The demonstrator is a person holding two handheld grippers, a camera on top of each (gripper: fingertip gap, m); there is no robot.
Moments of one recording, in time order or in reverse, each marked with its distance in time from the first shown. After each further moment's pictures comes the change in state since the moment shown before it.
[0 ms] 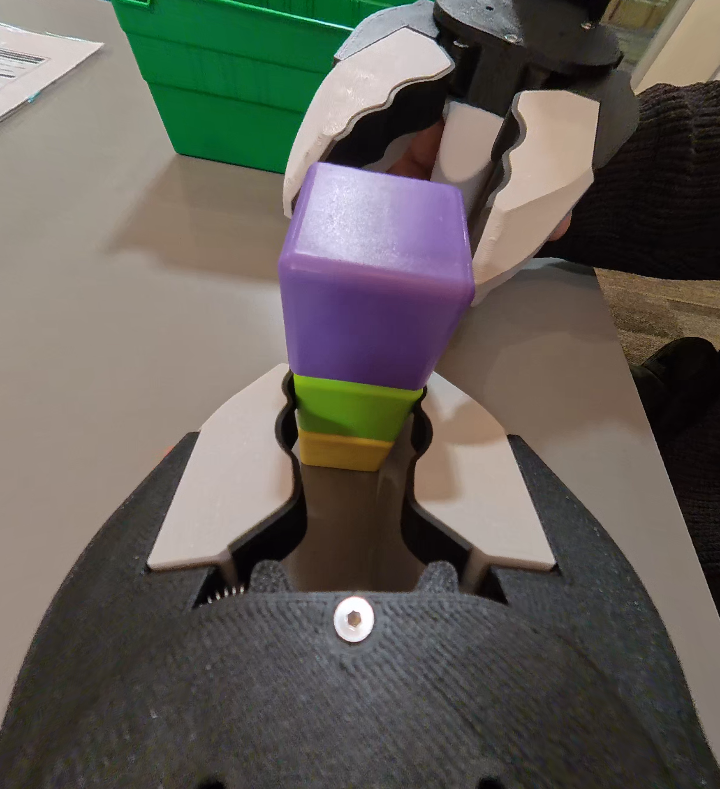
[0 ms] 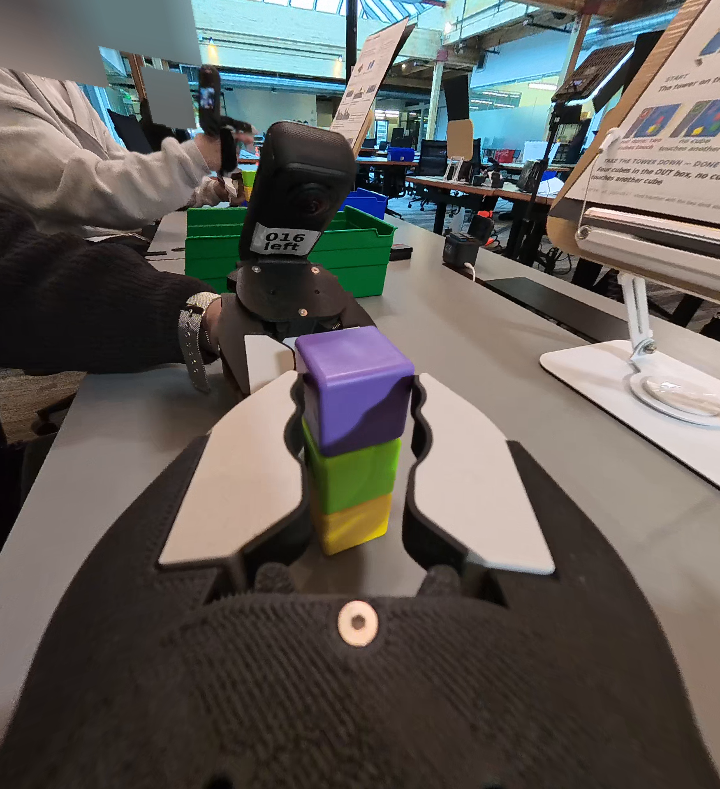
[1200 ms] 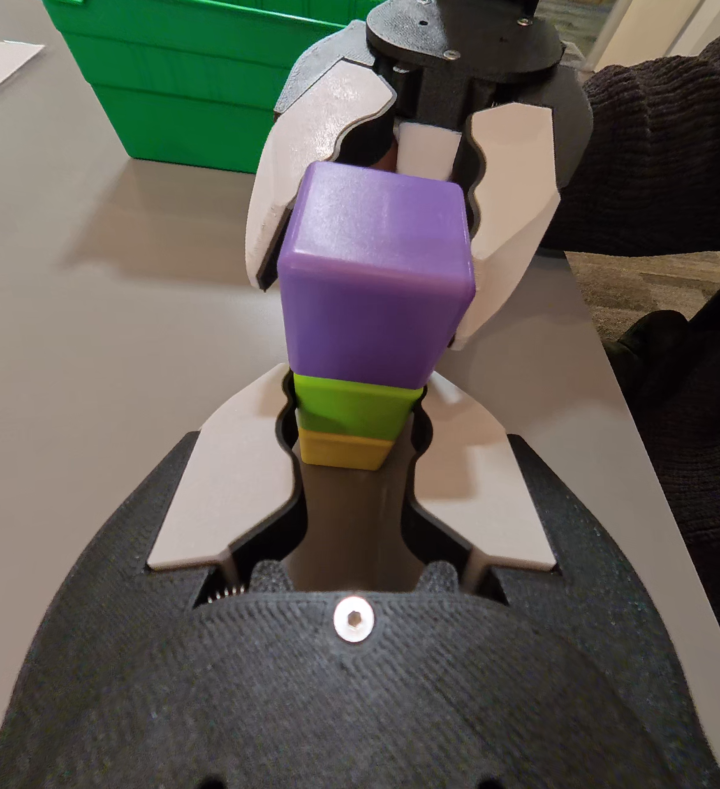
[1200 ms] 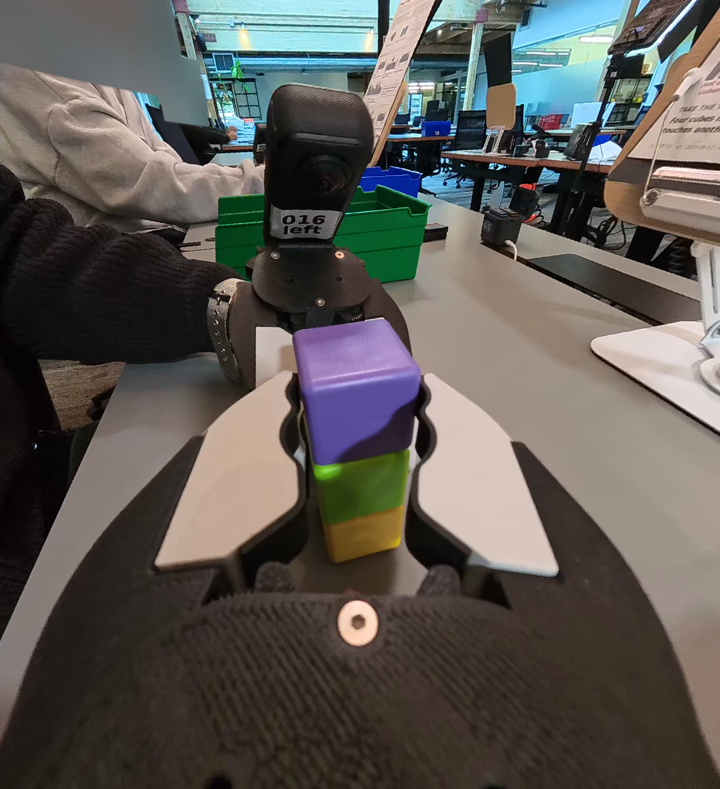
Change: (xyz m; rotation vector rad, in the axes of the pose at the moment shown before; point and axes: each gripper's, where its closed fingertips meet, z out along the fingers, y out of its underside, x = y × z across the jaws) left arm 0.012 0.002 0.001 -0.016 0.069 0.051; right arm -0.013 0.009 0.008 -0.039 -0.081 0.053
